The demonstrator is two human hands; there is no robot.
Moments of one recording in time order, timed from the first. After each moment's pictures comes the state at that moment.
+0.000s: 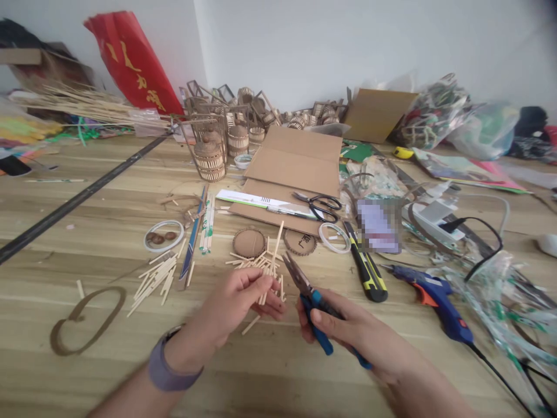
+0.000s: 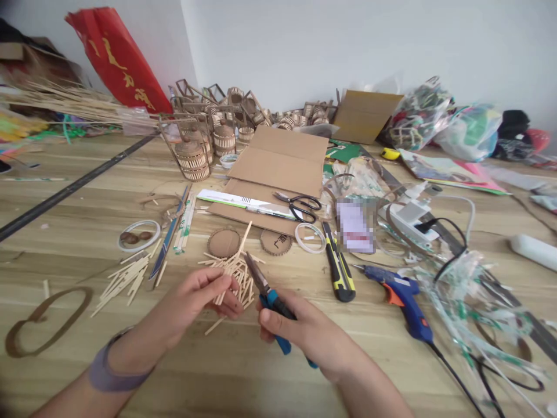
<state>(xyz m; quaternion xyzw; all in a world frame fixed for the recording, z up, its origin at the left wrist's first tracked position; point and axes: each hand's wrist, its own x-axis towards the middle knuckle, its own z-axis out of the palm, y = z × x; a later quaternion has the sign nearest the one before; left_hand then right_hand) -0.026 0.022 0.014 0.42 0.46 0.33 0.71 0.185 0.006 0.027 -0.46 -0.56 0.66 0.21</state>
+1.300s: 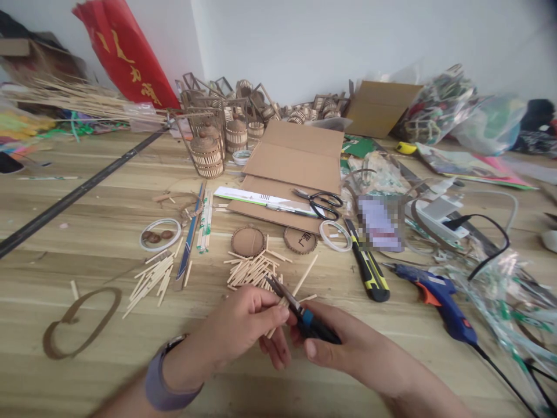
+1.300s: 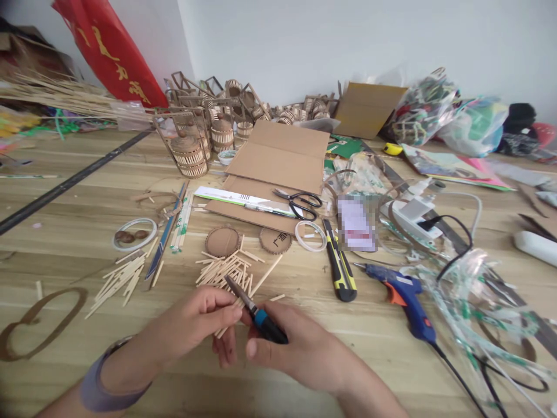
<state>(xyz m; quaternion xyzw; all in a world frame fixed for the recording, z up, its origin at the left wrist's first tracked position) -0.017 0.010 0.013 0.42 0.38 0.22 0.79 0.185 0.003 0.023 -0.43 -0.65 0.61 0.13</state>
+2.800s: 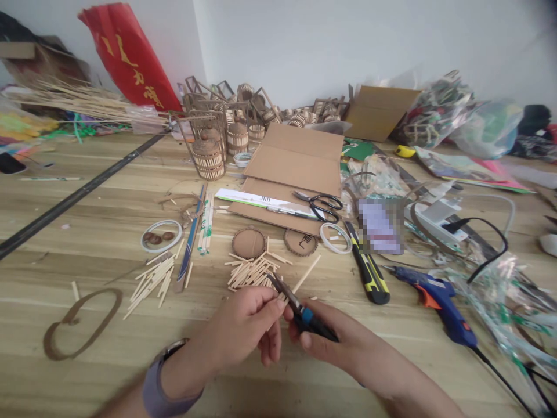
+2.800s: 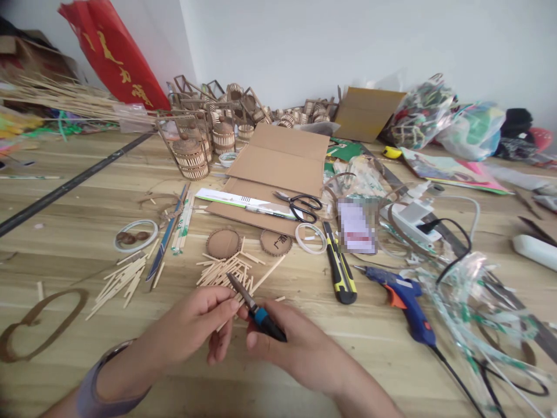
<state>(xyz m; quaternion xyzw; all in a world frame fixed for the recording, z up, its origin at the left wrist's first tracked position) -0.017 0.010 0.016 0.49 0.42 0.22 0.73 0.180 0.002 0.023 -0.44 -0.64 0.60 0.18</state>
